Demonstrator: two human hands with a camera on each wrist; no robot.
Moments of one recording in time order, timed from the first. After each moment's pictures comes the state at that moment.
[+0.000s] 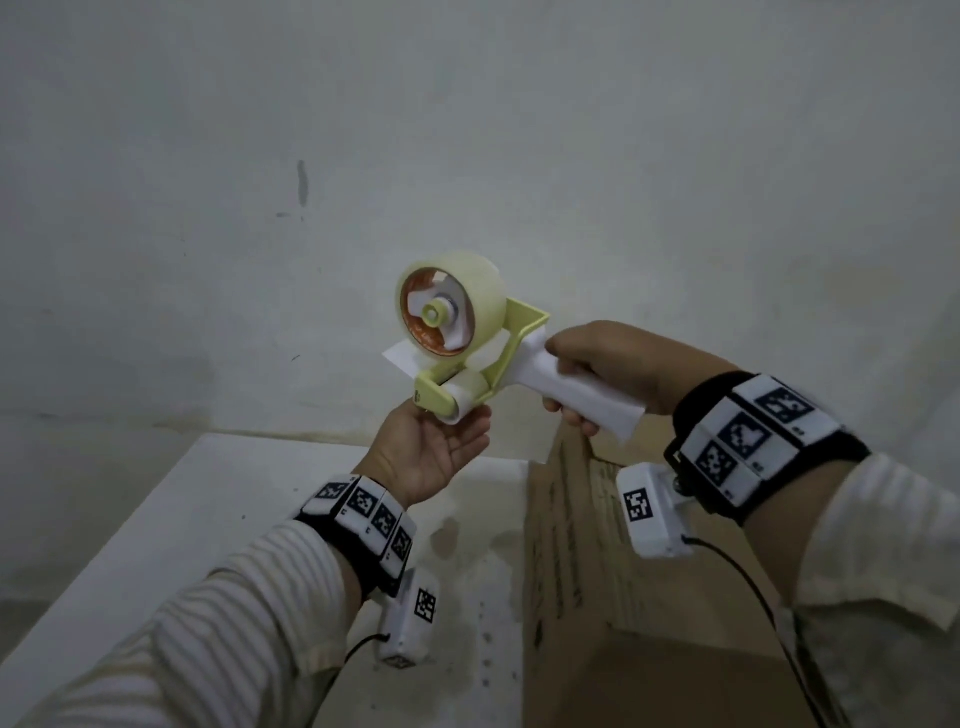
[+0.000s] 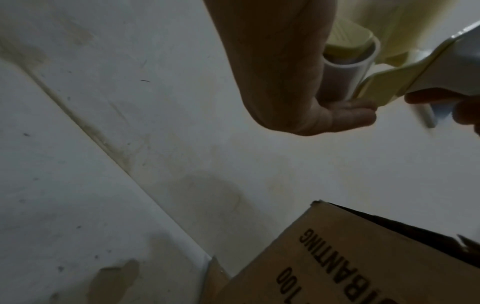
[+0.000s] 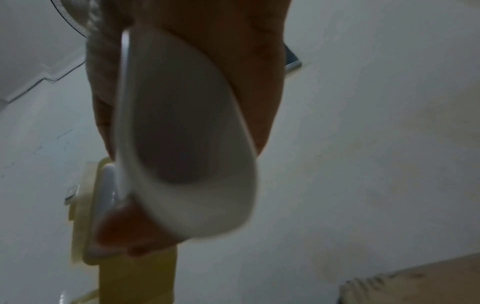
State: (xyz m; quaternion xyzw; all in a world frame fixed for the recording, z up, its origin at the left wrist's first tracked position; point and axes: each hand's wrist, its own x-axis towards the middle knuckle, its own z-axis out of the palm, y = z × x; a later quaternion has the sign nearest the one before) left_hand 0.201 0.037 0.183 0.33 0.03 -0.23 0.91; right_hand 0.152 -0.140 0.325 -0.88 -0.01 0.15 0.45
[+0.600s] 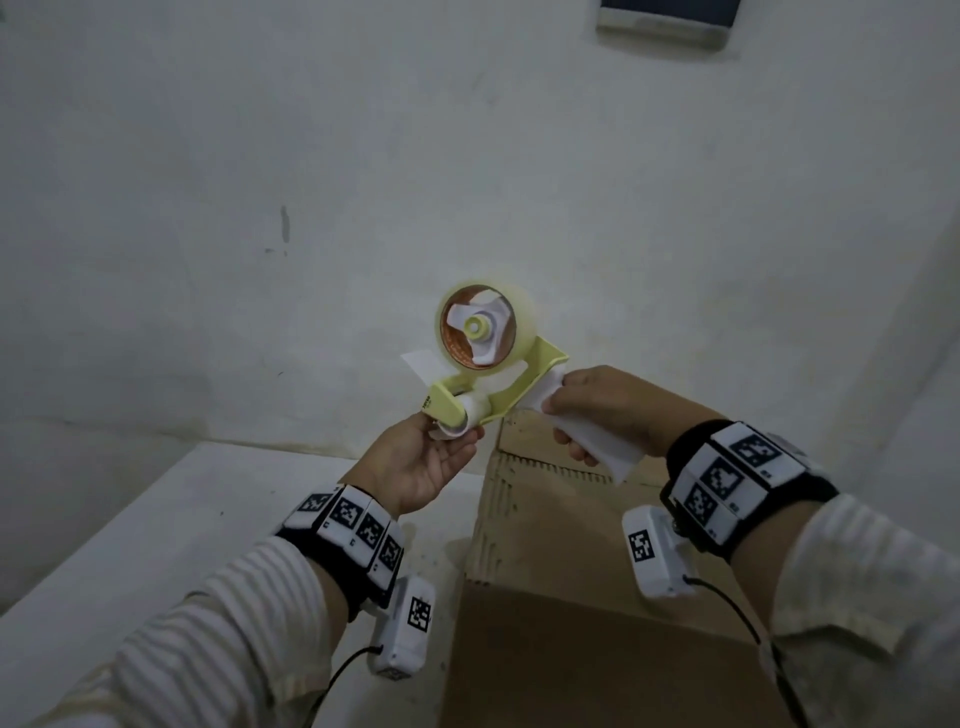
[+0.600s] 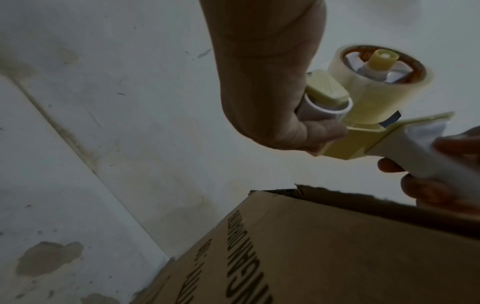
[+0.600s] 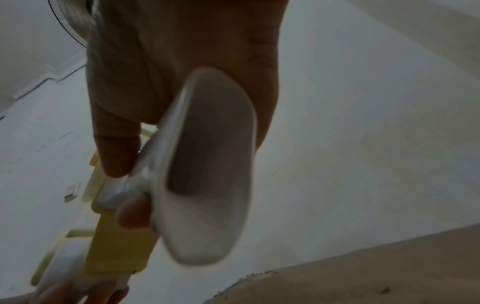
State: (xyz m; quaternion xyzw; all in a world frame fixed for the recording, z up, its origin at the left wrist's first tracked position) left_hand 0.132 -0.046 0.212 0.38 0.07 -0.18 0.90; right_hand 0.096 -0.244 0.310 -0.88 -0.05 0.11 0.45
